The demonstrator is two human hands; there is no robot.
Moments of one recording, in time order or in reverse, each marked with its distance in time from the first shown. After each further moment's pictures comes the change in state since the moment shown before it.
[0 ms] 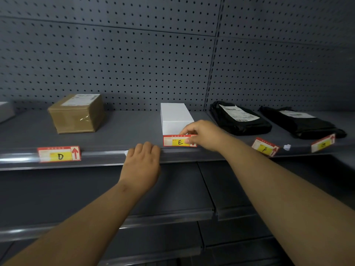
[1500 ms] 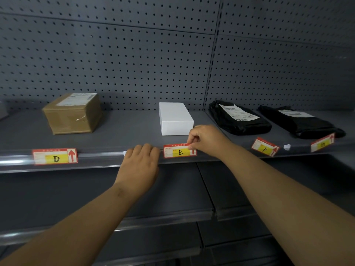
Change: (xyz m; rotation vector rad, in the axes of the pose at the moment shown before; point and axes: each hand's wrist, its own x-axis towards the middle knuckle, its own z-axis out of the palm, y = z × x) left_hand -0.002 -0.008 -0.001 -0.011 -0.027 0.044; right_hand 0.001 0.019 0.013 -0.137 0.086 -0.070
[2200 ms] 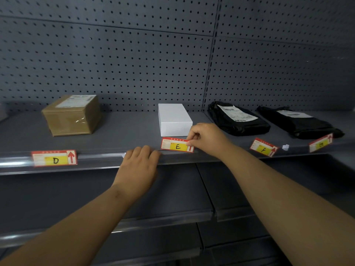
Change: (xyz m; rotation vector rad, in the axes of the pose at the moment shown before) left_hand -0.003 -0.002 0.002 0.004 0.064 0.077; right_hand -0.004 -0.003 -0.004 0.092 0.115 0.016
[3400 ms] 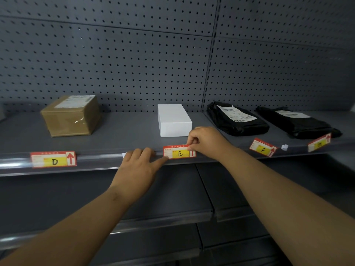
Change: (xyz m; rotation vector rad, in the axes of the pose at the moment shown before) left_hand -0.003 -0.006 0.004 0.018 -0.052 0.062; right_hand 0.000 0.002 0.003 -0.127 -0.092 -0.015
